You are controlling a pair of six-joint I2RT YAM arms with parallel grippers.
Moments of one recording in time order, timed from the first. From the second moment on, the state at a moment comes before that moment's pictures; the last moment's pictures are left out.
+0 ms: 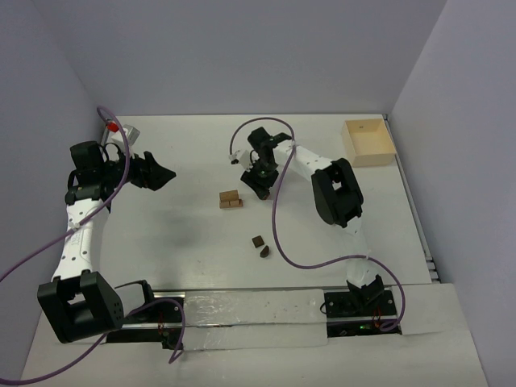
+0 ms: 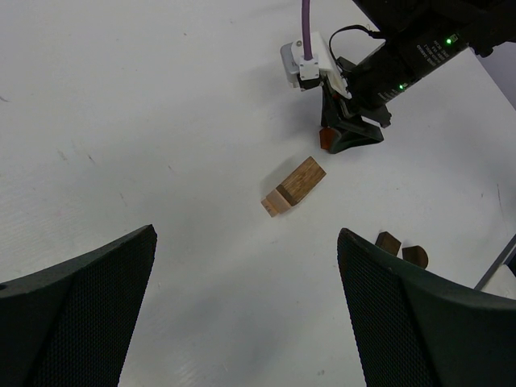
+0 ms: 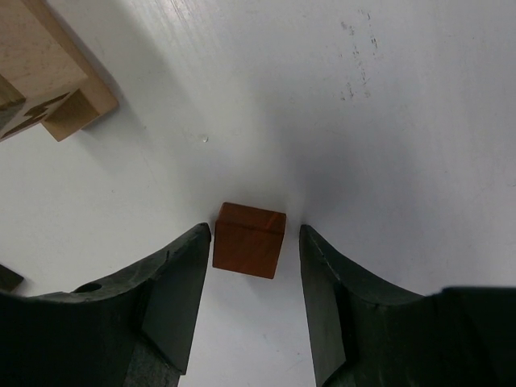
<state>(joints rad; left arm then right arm) 0.21 1.18 0.97 -0.34 0.89 0.09 0.56 2.28 1.86 -0.91 -0.25 -0.50</state>
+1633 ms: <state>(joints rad) 0.29 1.22 1.00 -0.32 1.08 0.00 0.79 2.29 2.33 -1.21 -0.30 -0.84</state>
